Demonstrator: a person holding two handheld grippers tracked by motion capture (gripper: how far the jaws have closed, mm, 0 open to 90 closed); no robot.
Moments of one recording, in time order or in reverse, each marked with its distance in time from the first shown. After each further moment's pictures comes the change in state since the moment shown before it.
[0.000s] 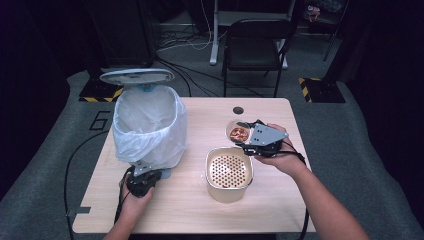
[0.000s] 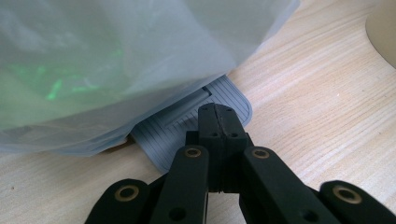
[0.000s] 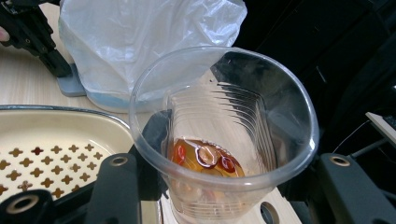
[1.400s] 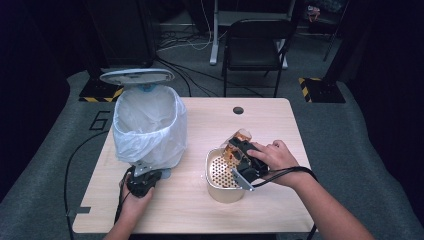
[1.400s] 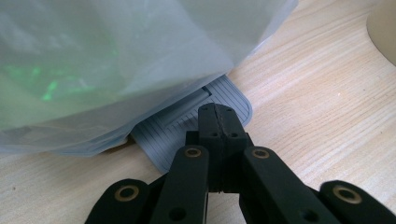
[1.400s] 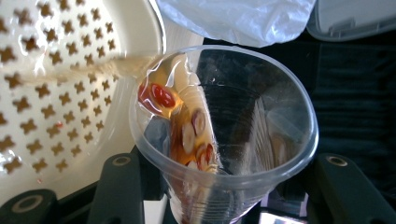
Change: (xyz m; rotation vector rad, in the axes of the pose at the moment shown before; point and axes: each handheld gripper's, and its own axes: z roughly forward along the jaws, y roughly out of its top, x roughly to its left) left arm -0.001 0.000 0.000 -0.001 0.001 0.000; right arm 0.072 0.006 0.009 0.263 -0.160 -0.903
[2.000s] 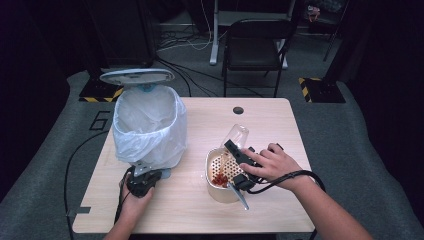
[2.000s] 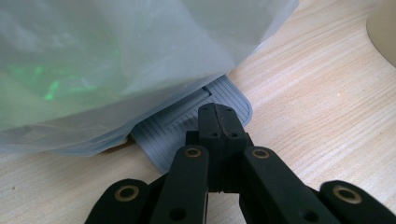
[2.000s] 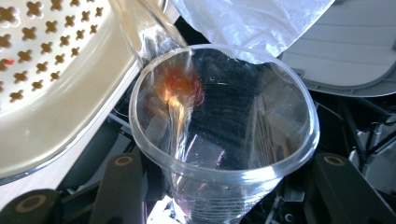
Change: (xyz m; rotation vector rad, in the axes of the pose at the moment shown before) left arm 0.000 0.000 0.000 0.003 0.002 0.002; right arm 0.016 0.017 -0.003 0.081 -0.148 -0.459
